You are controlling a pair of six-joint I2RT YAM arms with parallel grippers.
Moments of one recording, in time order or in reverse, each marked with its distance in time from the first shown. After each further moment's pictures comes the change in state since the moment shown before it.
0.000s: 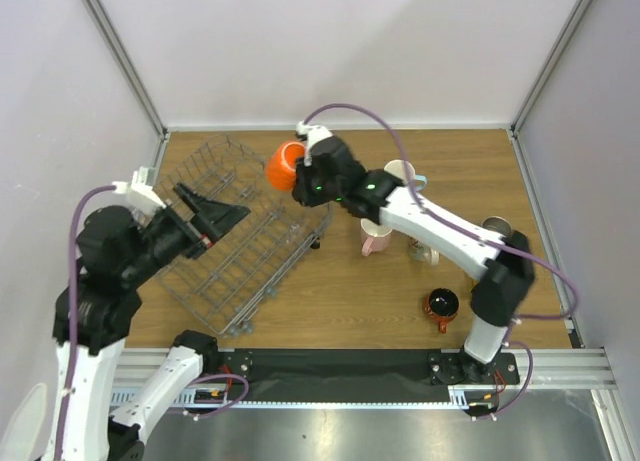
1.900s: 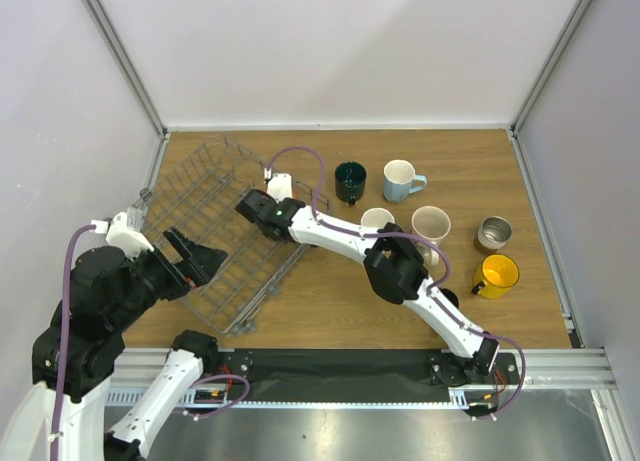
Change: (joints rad) left arm 0.000 -0.148 0.028 -0.366 -0.248 0.241; right arm 0.169 0.745 0.564 -0.306 0.530 0.422
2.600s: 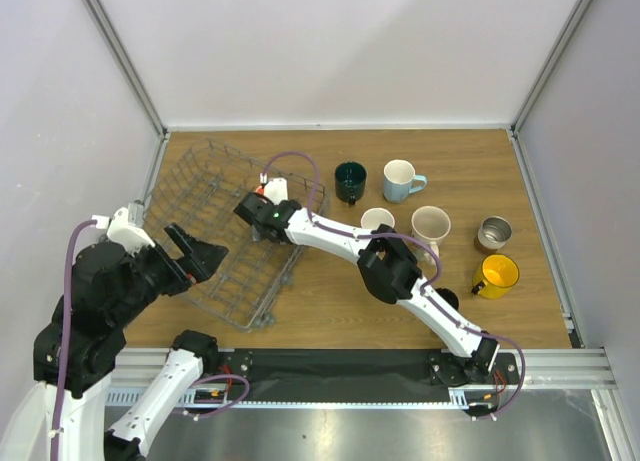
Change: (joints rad) left arm 0.000 0.016 0.004 0.020 0.004 0.015; right arm -0.001 0.077 0.058 0.000 -0.053 -0.035
